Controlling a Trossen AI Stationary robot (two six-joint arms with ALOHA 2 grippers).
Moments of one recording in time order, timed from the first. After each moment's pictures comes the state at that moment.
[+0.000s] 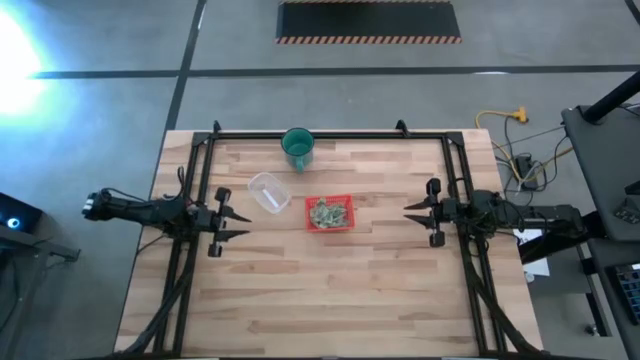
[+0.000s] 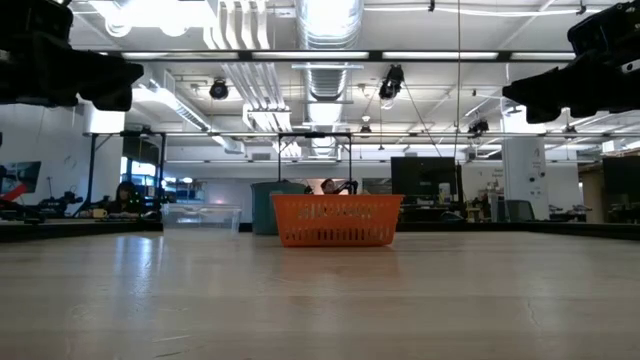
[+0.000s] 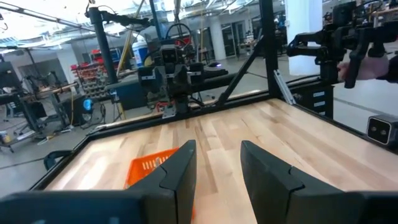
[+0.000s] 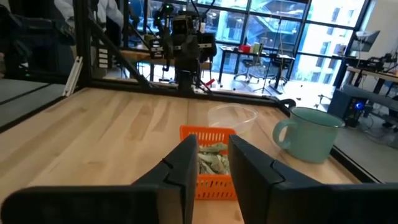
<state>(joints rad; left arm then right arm) -0.20 0.04 0.00 0.03 -0.08 0.19 -0.01 0.02 0.01 0.01 0.00 -0.09</state>
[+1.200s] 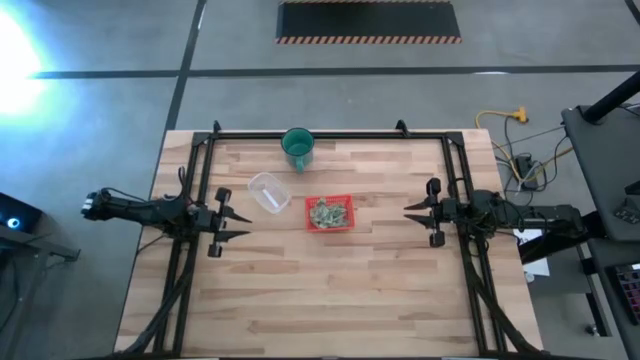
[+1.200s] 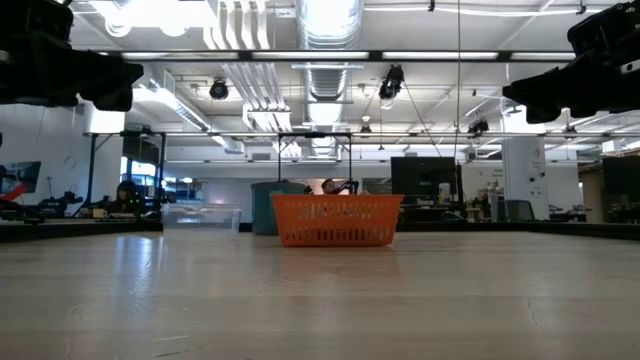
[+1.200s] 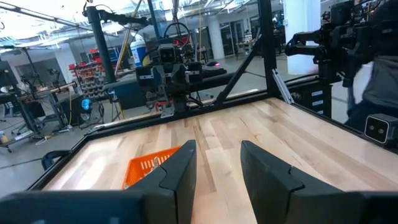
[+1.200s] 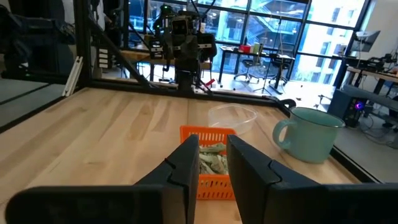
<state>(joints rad) -0.20 0.05 0.00 0.04 -0.07 0.19 -0.01 0.02 0.01 0.01 0.00 -0.09</state>
